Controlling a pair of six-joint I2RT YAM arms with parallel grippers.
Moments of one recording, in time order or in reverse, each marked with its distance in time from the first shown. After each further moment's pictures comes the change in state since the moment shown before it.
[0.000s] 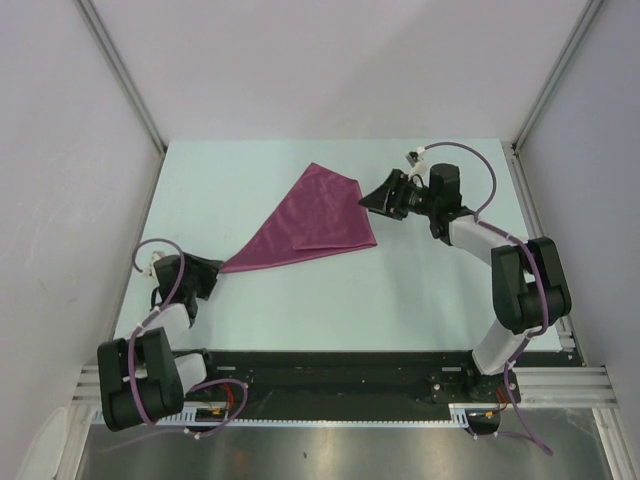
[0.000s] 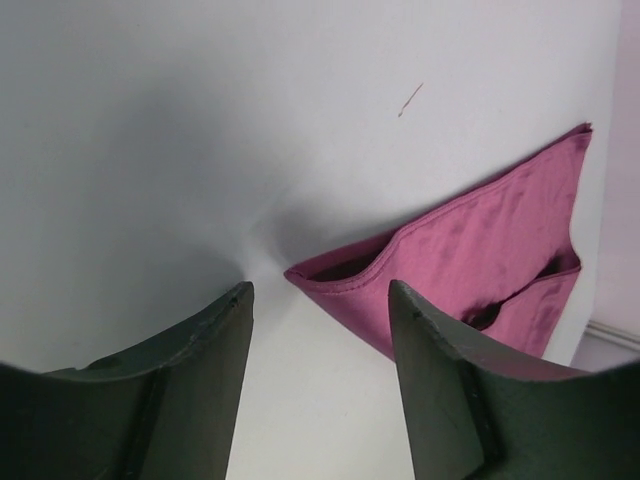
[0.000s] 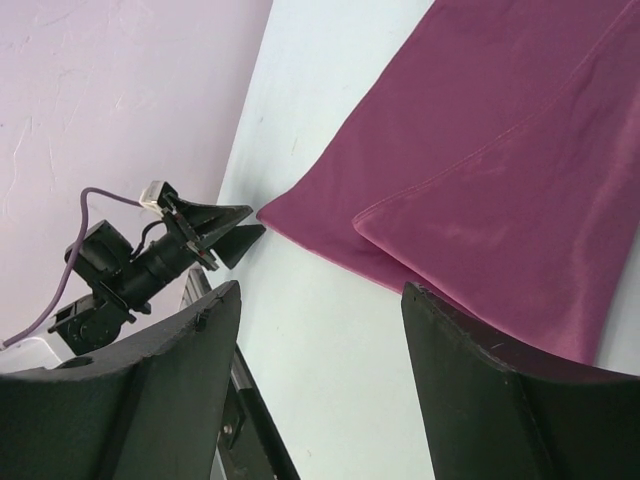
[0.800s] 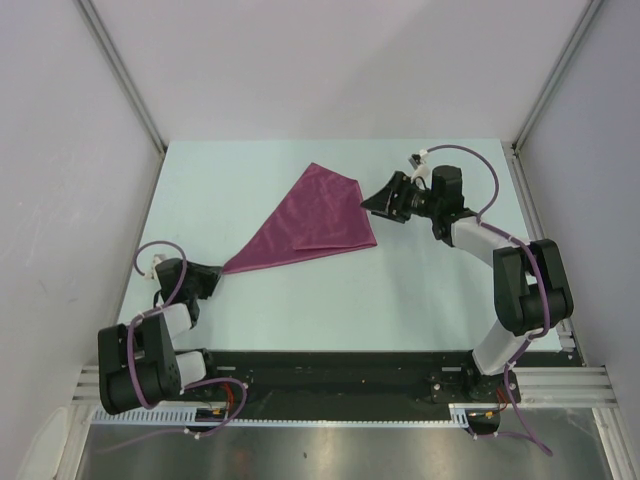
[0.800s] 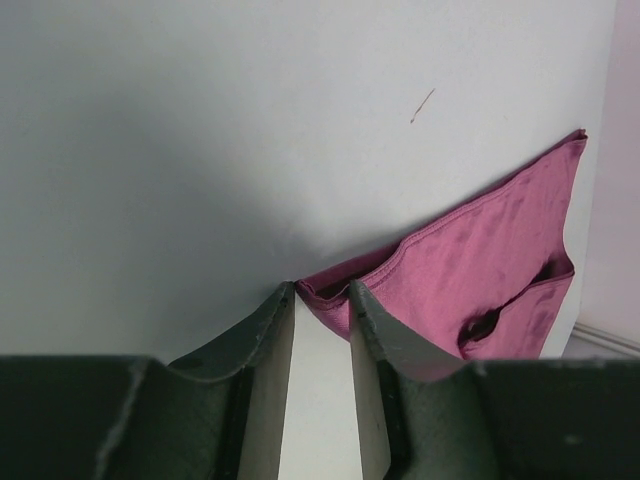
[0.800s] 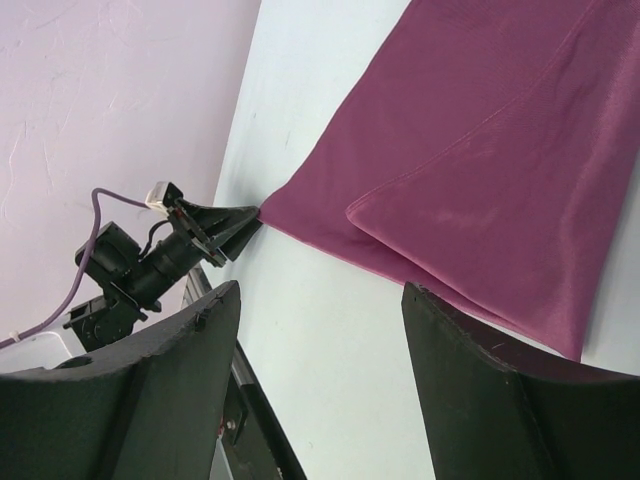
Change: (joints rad) left arm 0.012 0.097 -0.043 0.159 0.020 -0.034; right arm -0.016 -0.014 -0.018 -0.029 0.000 0.000
